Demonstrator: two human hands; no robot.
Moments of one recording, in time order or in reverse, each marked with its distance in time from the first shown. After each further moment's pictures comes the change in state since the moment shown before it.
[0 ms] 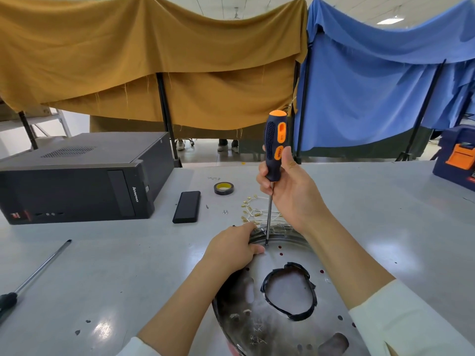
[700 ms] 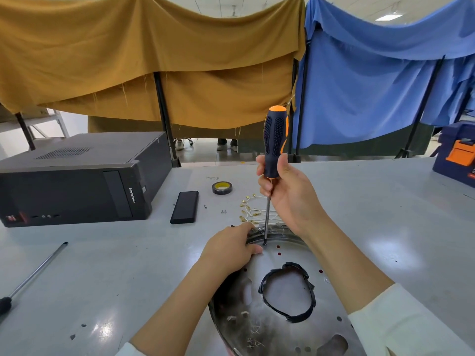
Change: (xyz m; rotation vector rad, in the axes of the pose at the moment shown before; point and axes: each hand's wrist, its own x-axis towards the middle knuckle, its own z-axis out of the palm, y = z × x) left_hand 0.000 -0.002 0.001 -0.006 0.007 -0.008; right_hand -0.005 0.005 -0.002 0.003 0.080 0.003
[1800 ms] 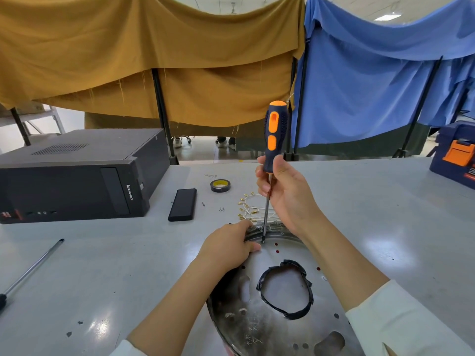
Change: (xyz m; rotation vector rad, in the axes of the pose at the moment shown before) left_hand 0.001 0.000 0.000 -0.005 -0.001 -0.005; right_hand 0.002 0.008 -0.005 -0.002 0.027 0.011
